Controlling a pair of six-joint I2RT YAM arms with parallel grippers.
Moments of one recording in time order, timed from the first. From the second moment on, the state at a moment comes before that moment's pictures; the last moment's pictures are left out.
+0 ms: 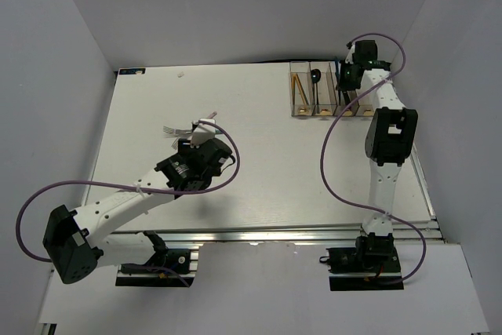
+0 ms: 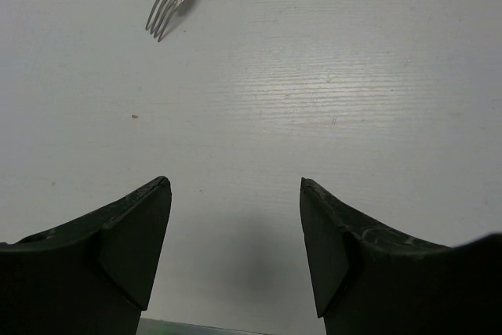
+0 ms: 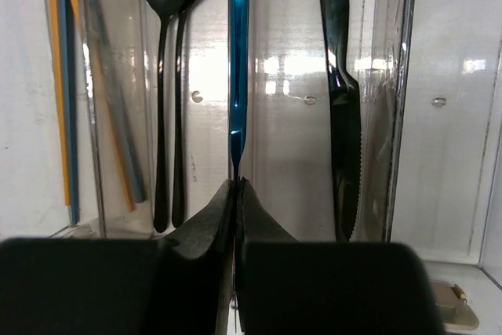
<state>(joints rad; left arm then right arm) -0.86 1.17 0.93 -0.72 -0.77 -0.56 0.00 2.36 2.16 -0.64 -0.17 0.08</state>
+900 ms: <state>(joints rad) -0.86 1.22 0.93 -0.71 -0.75 -0.59 -0.05 2.32 2.11 -0.60 -0.19 0.10</state>
